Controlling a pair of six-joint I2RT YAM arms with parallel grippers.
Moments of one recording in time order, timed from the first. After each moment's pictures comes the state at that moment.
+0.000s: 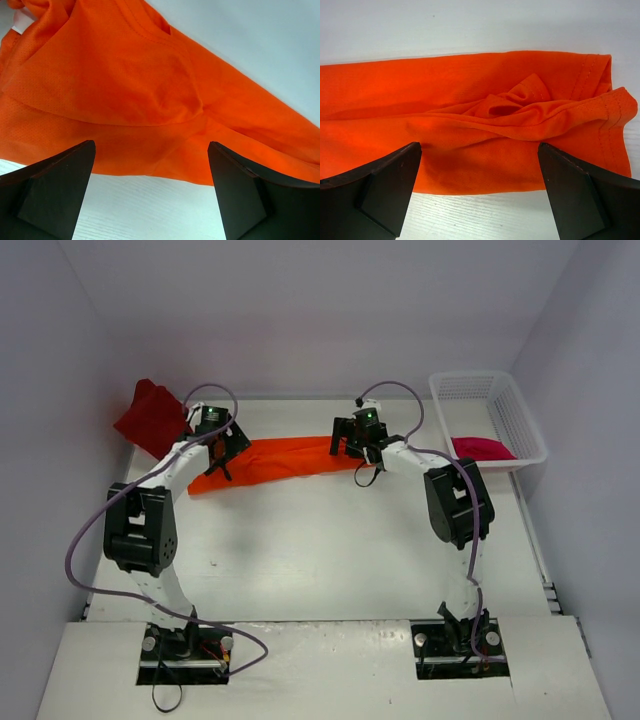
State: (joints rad) left arm -0.16 1.78 1.33 -0.40 -0.21 -0.74; right arm 0.42 2.09 1.44 -0.04 0.08 0.42
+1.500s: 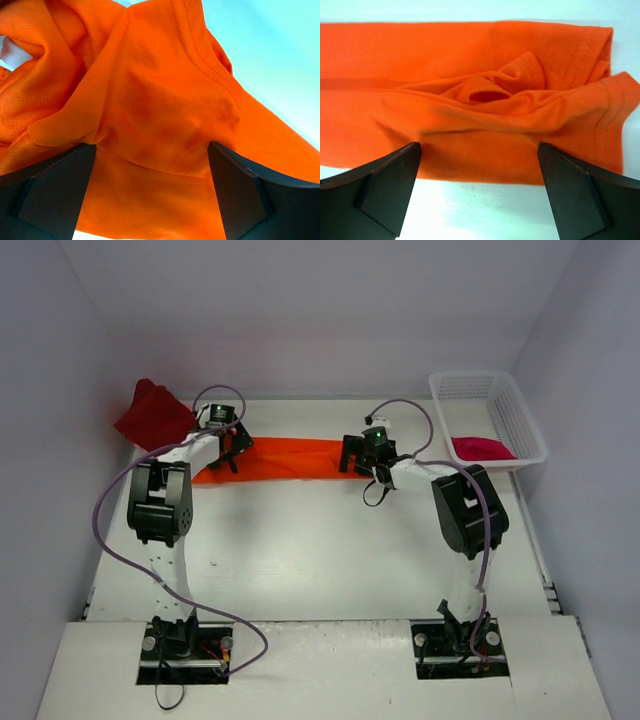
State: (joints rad) left arm -0.14 2.06 1.49 -0.33 -0.22 -0.69; right arm 0.41 1.99 1.19 0.09 0.11 0.42
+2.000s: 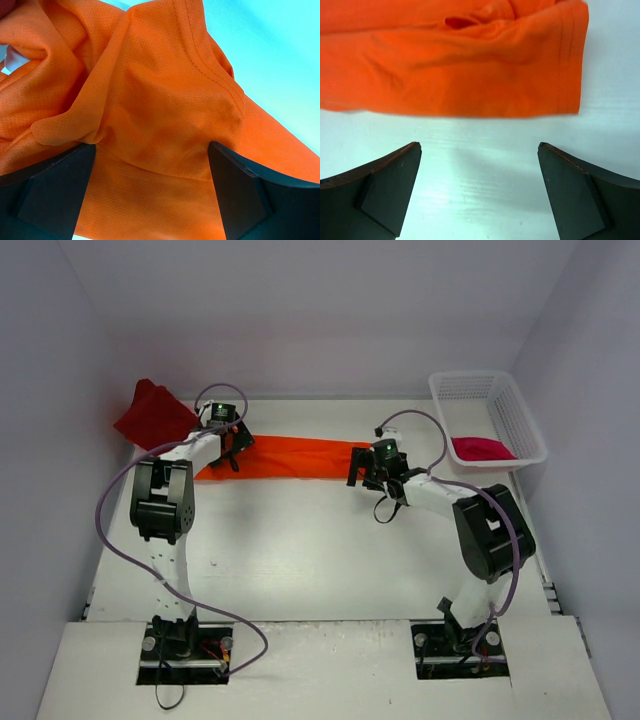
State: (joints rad) left arm -0.14 2.10 1.53 -0.31 -0.22 -0.67; right arm 0.43 1.77 0.98 0.05 0.13 0.44
